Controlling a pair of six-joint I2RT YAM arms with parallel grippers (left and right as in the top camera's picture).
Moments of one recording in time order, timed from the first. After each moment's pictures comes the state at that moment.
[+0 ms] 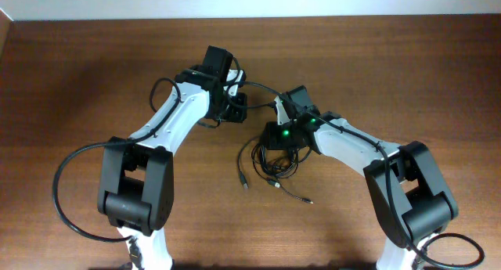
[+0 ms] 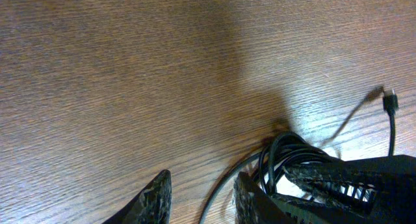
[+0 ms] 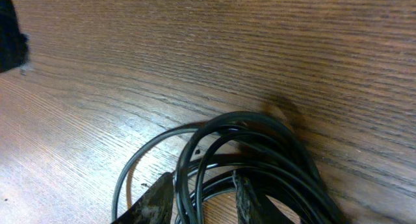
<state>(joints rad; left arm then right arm) -0.31 1.99 1.49 -0.77 0.26 -0.17 0.48 1.94 1.14 -0.30 -0.37 0.45</state>
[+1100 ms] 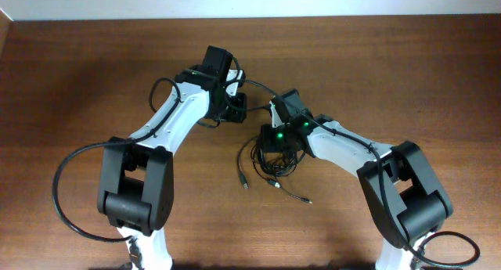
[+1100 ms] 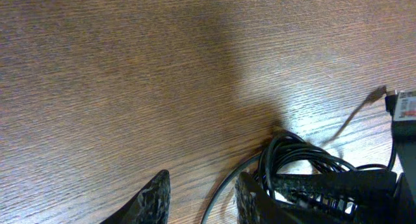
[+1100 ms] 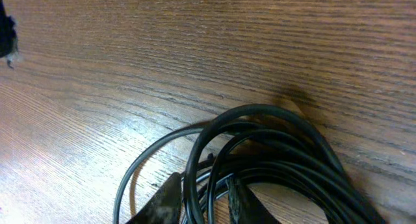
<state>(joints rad) -0.30 1.99 1.49 -0.77 0.26 -0.17 0.52 1.95 1.14 -0.28 -0.35 0.49</state>
